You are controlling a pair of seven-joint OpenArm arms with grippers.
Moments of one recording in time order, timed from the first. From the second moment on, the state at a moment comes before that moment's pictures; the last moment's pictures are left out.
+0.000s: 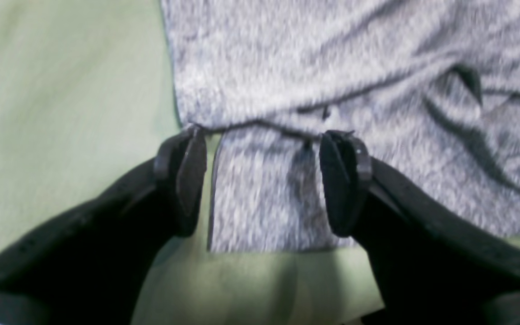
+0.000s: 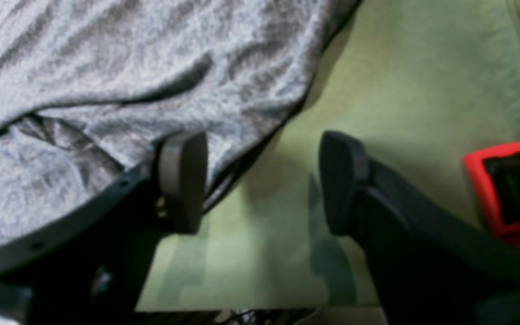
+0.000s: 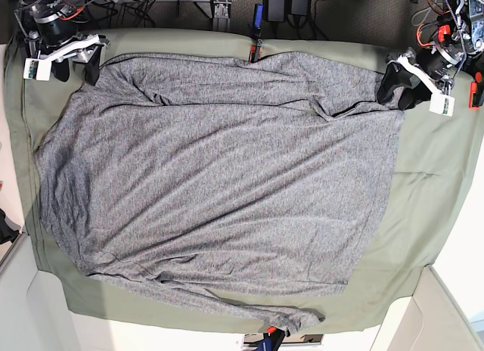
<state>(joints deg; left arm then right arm) 27.1 -28.8 -20.4 80.8 -37.6 -38.1 22.5 -35.9 11.7 16.7 103.1 27.9 11.7 -23.6</state>
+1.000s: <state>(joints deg) 30.8 -28.3 -20.2 80.8 -41.4 -38.7 24.2 -29.1 7.3 16.1 96.4 26.1 12.0 -21.4</state>
